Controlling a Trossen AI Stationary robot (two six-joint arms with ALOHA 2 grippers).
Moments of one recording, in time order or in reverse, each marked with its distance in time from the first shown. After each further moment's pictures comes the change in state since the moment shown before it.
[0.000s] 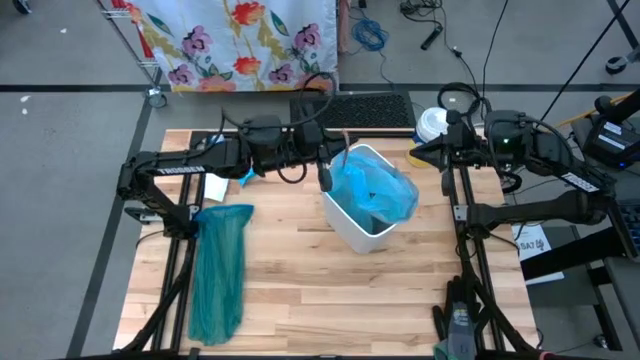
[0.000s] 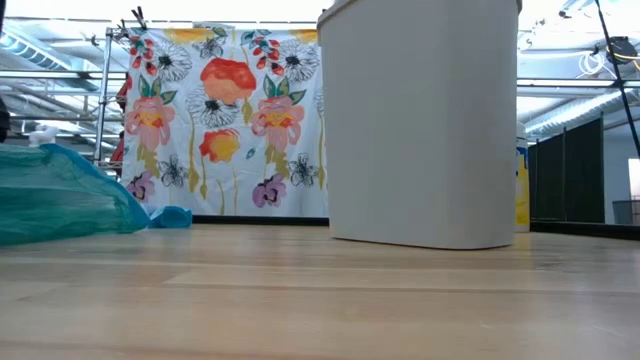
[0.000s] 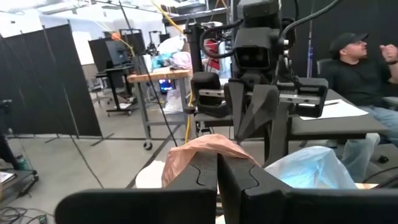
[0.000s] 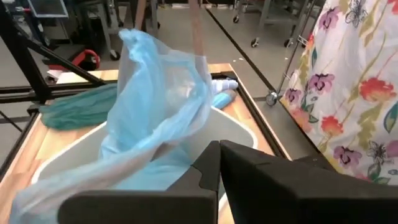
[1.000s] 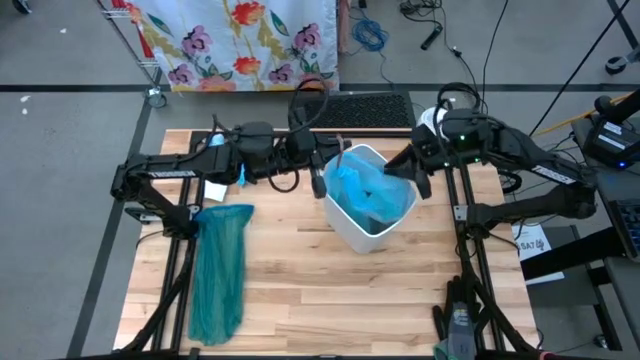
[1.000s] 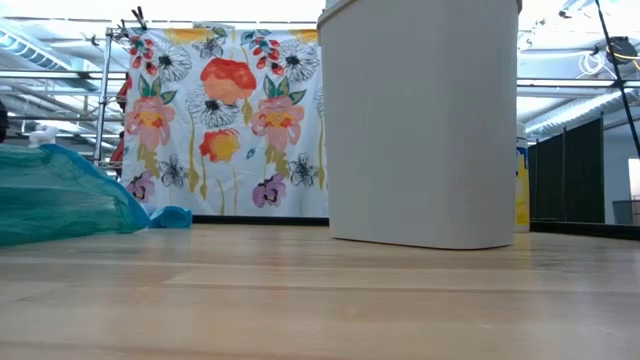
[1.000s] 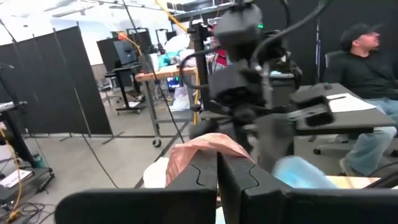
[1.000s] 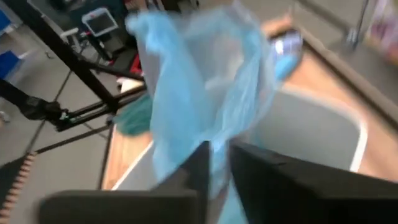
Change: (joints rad) left arm -0.055 -0.042 0.002 -0.055 -0.087 0.027; right arm -0.016 0.168 -0.001 0.044 -0.252 0.329
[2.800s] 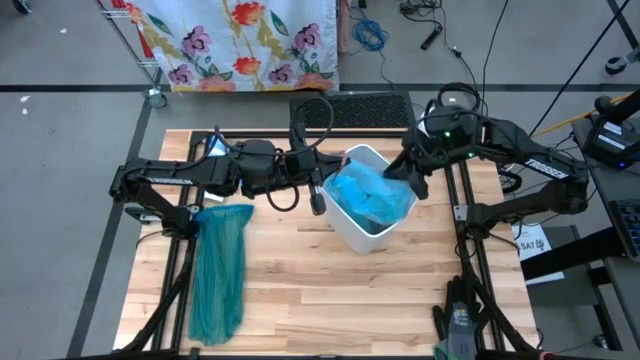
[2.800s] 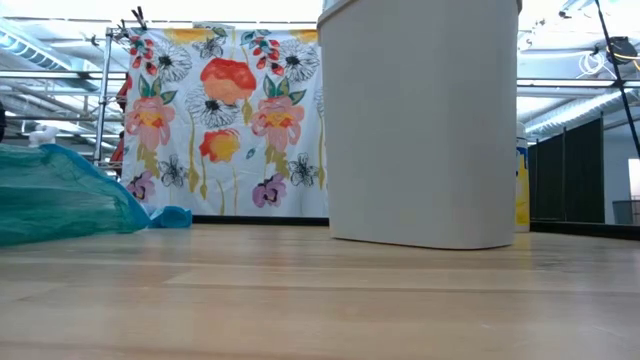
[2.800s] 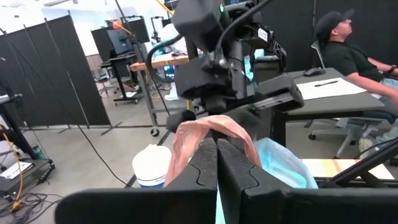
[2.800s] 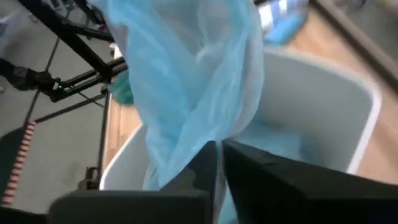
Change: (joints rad) left arm -0.092 0.000 0.000 -0.058 -0.097 -0.002; right arm -0.009 0.110 0.137 -0.201 -0.025 -0.028
